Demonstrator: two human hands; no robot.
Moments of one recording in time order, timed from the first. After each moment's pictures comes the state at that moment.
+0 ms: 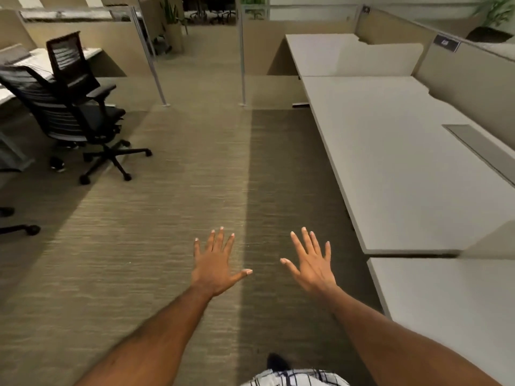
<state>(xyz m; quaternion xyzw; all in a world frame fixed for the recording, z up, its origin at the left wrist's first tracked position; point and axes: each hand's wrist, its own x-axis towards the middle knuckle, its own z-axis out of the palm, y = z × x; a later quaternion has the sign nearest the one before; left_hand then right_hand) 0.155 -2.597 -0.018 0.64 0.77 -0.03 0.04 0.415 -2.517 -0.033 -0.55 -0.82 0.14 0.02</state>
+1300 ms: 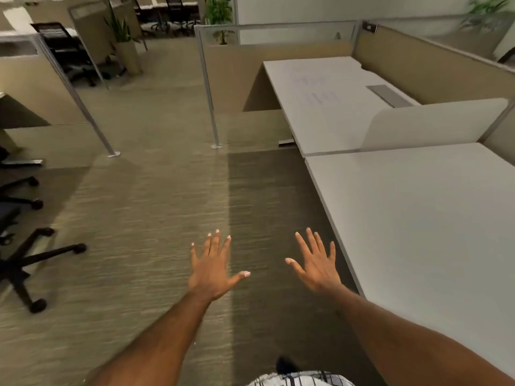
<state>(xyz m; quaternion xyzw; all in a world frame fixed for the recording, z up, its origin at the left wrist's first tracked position) -0.076 -1.655 -0.012 0.67 0.74 -0.03 0.04 0.206 -1.589 -0.038 -0.60 -0.79 0.14 0.04</state>
